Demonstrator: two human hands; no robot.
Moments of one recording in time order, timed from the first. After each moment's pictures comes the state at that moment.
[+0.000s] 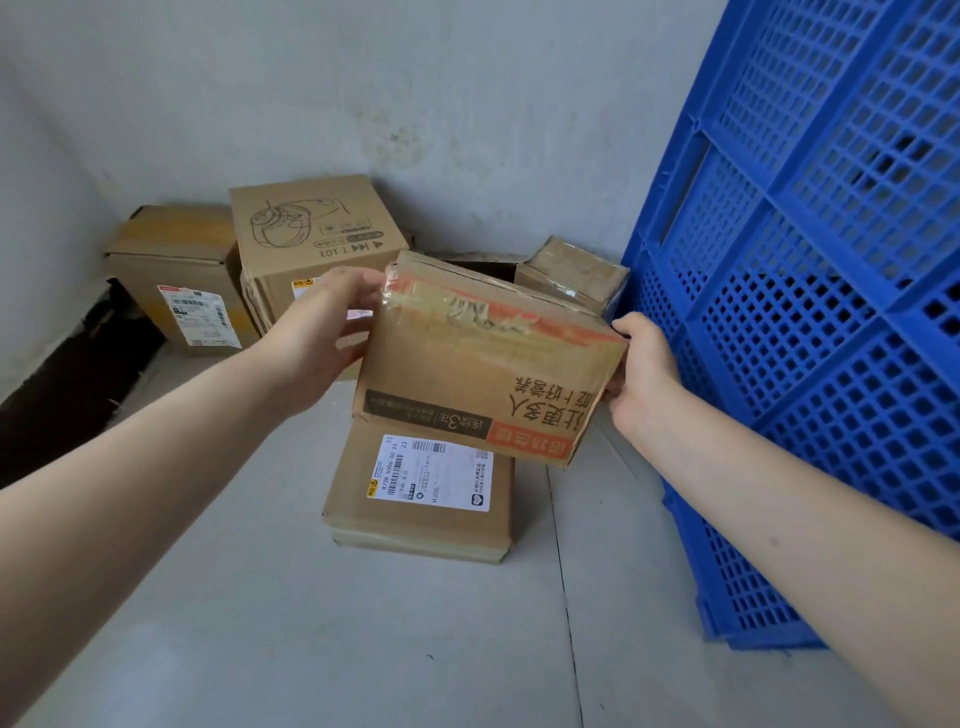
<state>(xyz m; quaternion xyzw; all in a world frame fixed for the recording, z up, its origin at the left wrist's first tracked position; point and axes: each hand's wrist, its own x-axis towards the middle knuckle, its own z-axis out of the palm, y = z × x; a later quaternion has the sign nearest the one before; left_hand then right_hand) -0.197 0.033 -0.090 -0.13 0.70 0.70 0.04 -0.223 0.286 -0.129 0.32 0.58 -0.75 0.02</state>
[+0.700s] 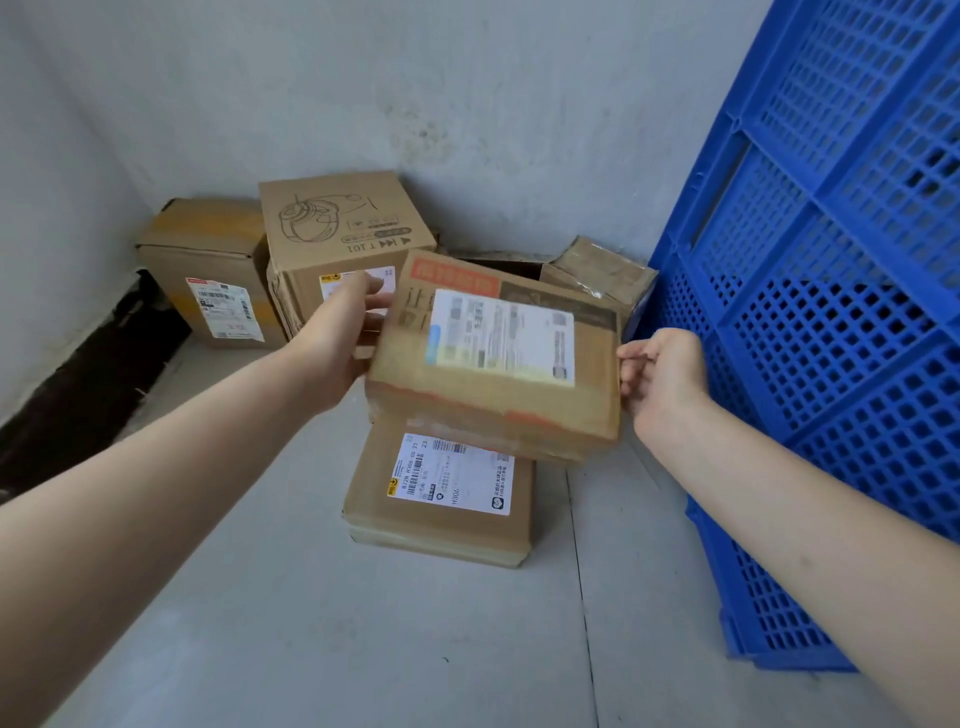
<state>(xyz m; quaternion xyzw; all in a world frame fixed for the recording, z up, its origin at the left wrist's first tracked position) -0.208 0.023 -0.106 -0.23 0.67 0.70 0.03 -0.216 0.274 -0.114 0.35 0.60 -0.72 0.00</state>
